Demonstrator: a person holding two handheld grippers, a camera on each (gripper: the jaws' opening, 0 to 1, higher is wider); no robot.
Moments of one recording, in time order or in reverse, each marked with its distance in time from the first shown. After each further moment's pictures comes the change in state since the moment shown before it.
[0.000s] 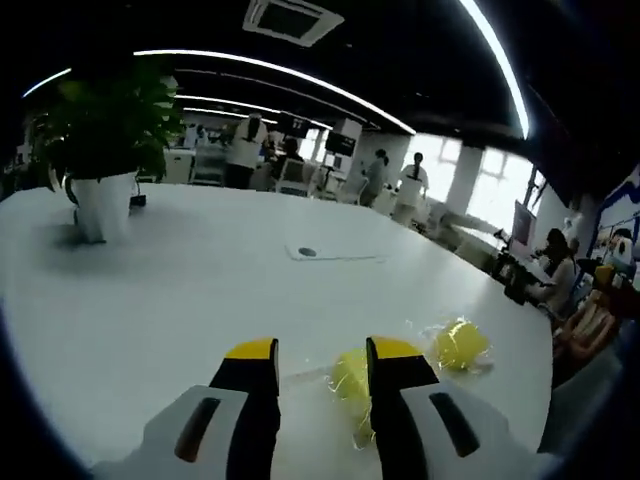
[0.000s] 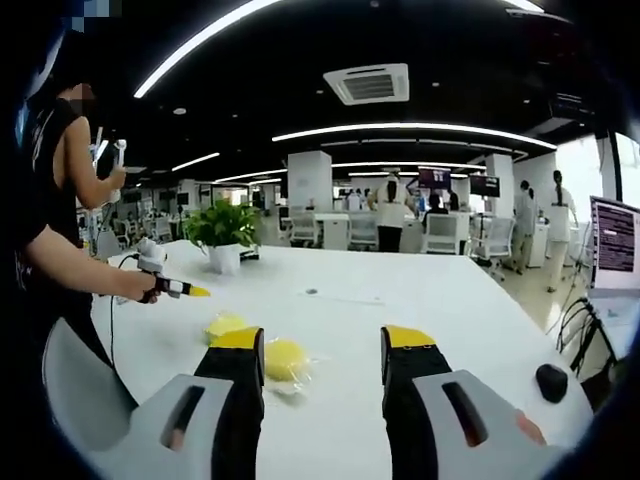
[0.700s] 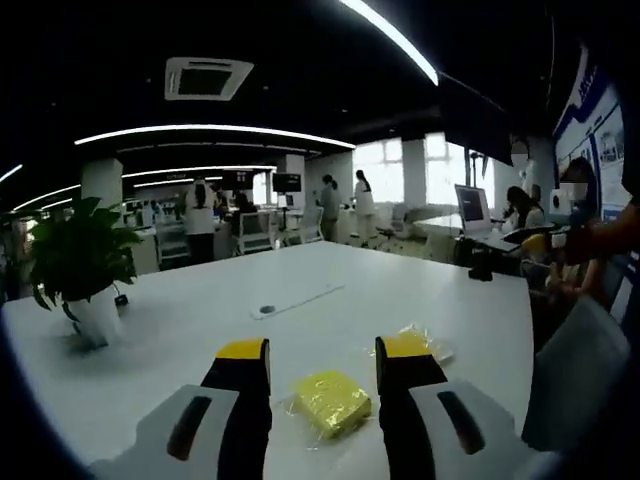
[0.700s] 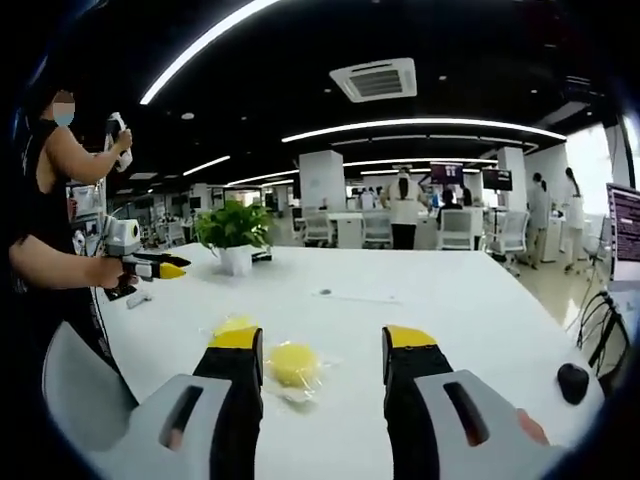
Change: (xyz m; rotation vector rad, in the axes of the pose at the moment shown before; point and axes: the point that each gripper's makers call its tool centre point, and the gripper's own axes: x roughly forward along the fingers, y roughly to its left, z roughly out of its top) left arm -0.068 -0.080 0.043 0.283 -0.124 -0.116; right arm 0.021 0.003 -0.010 0.026 0.009 0.055
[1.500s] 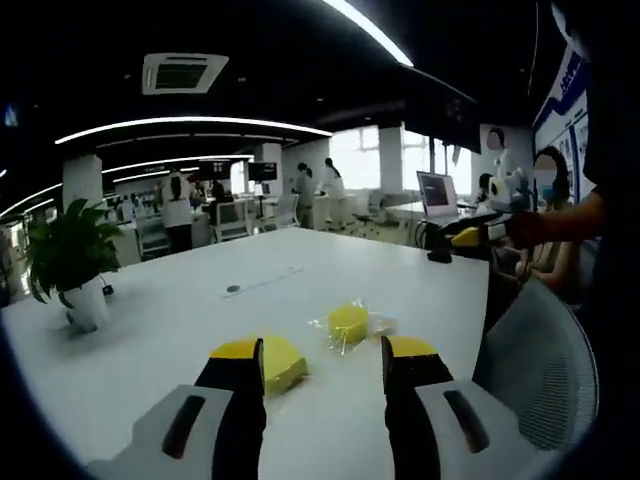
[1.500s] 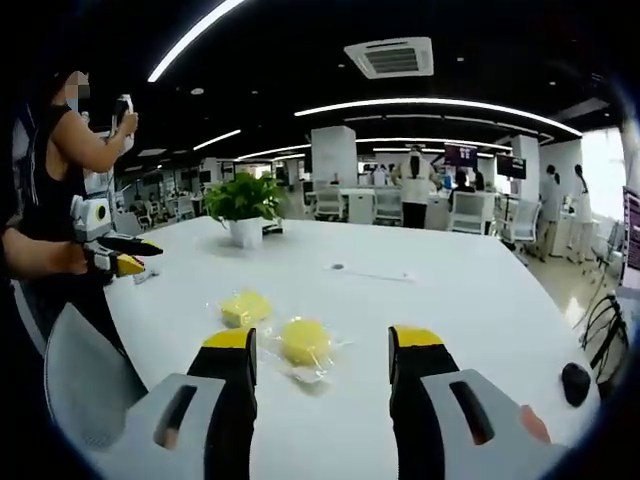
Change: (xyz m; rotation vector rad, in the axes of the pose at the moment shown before) left arm -0.057 -0.067 -0.026 -0.010 0.078 -0.069; right arm 0.008 0.018 -0.024 -0.038 0.126 0.044
